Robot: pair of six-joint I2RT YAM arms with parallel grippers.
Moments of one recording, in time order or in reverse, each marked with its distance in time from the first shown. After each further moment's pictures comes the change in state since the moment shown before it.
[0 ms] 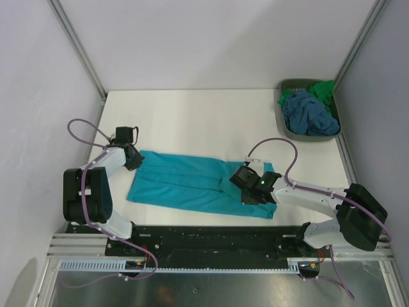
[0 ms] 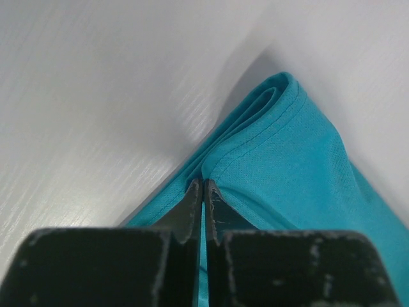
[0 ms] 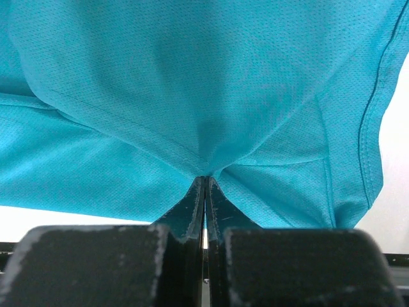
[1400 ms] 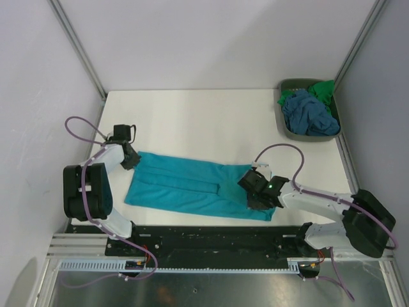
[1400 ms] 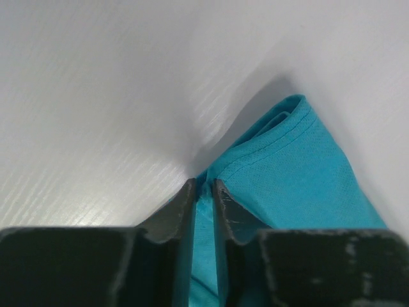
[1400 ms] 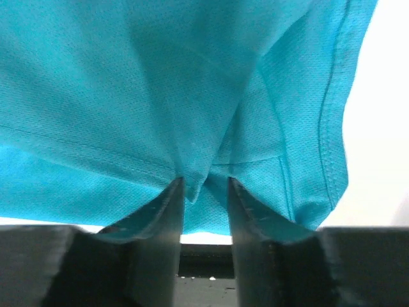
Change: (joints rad) left arm 0.029 0.037 0.045 -0.046 -0.054 0.018; right arm -0.029 -0.051 -0.116 0.016 -0.042 -0.017
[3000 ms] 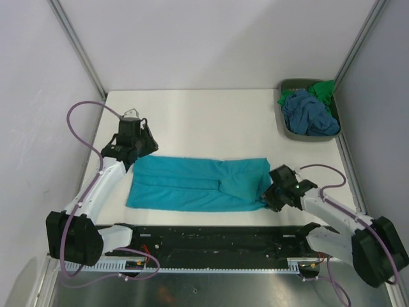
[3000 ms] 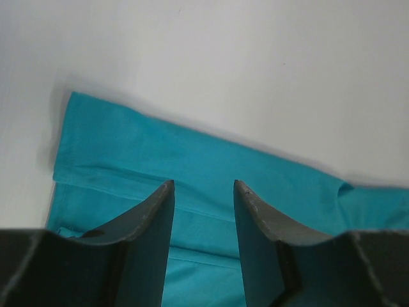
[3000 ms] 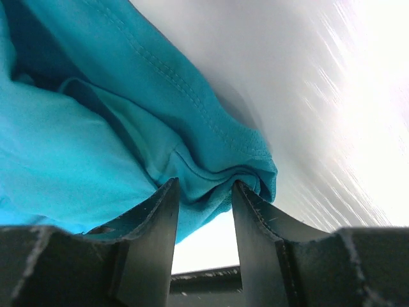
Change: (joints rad) left arm -0.269 -0.383 0.047 -0.045 0.123 0.106; right arm -0.386 -0.275 -0.220 0.034 -0.205 0.417
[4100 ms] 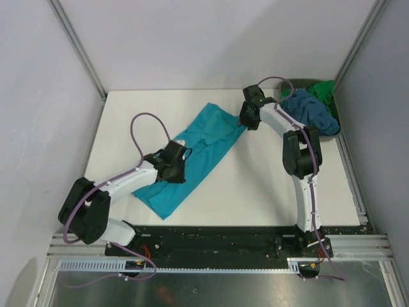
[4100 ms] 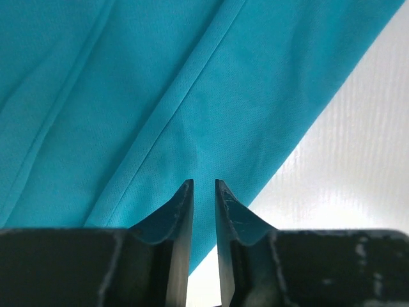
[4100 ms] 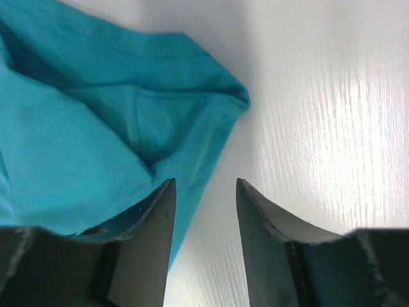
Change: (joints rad) left arm -0.397 0.202 -0.126 -0.012 0.006 0.013; right arm -0.207 1.262 1.500 -0.043 0.007 -0.747
